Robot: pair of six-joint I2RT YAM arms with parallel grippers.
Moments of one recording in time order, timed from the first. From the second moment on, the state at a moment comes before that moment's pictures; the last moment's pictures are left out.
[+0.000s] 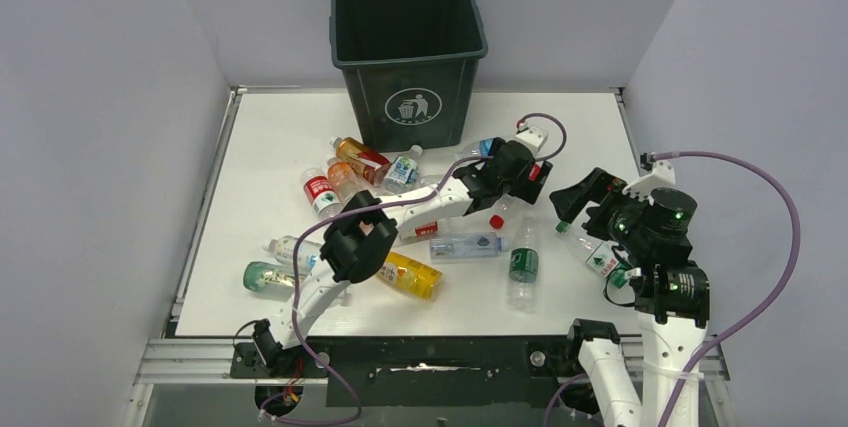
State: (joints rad) left arm -1.00 2.39 2.02 -0.15 -0.26 -0.26; right arm -0.12 0.64 1.00 -0.82 -0.34 0.44
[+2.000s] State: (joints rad) left arm -0.95 2.28 1.98 -0.13 -0.22 -0.26; right arm -0.12 0.60 0.93 -0.82 -0.36 0.46
